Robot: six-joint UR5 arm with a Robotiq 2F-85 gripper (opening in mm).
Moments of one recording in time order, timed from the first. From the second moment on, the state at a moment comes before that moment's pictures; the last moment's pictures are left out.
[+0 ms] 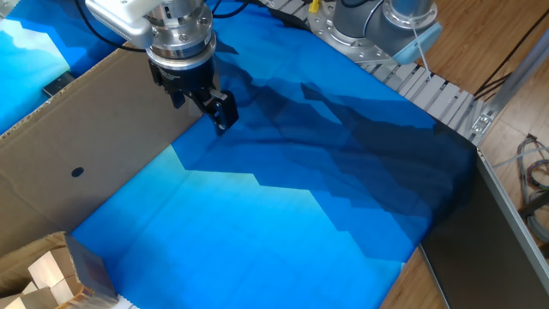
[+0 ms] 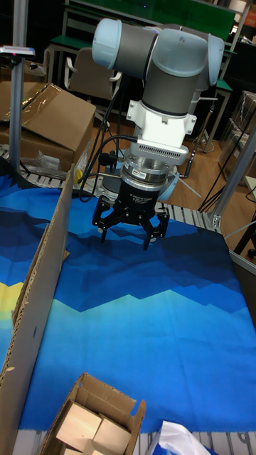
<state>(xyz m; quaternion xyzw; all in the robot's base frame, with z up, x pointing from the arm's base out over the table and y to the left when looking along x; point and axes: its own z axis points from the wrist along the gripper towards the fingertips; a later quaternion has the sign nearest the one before) 0.544 0.002 0.190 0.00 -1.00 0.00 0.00</state>
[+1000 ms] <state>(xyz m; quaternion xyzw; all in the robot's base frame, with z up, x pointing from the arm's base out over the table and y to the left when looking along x) 0.561 -0.003 0.189 -0.05 -1.00 0.02 -0.03</state>
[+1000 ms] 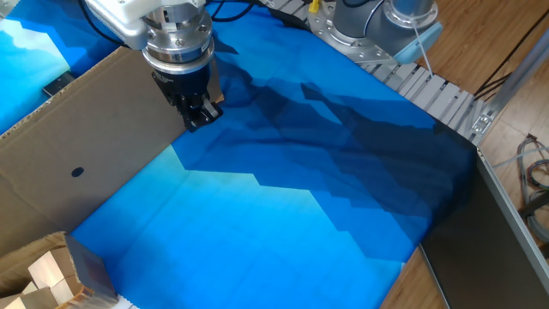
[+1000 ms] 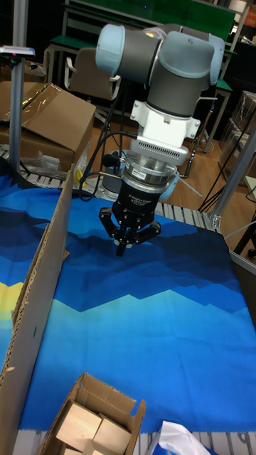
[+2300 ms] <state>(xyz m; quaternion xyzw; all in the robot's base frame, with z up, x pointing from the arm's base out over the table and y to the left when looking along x) 0.547 0.006 0.197 -0.06 -1.00 0.01 -0.01</state>
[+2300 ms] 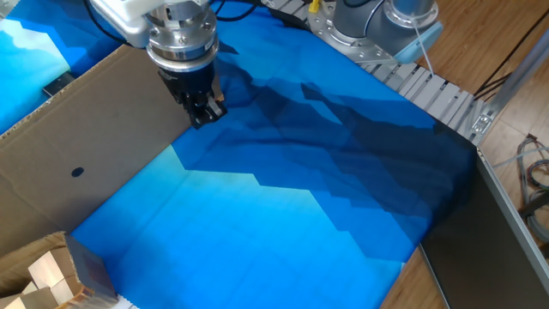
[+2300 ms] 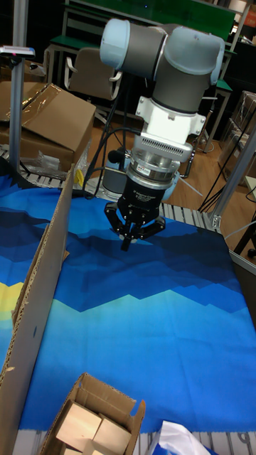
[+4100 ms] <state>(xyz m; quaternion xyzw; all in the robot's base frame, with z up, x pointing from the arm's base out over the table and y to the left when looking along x) 0.503 0.038 0.266 -0.07 -1.00 -0.02 -0.02</state>
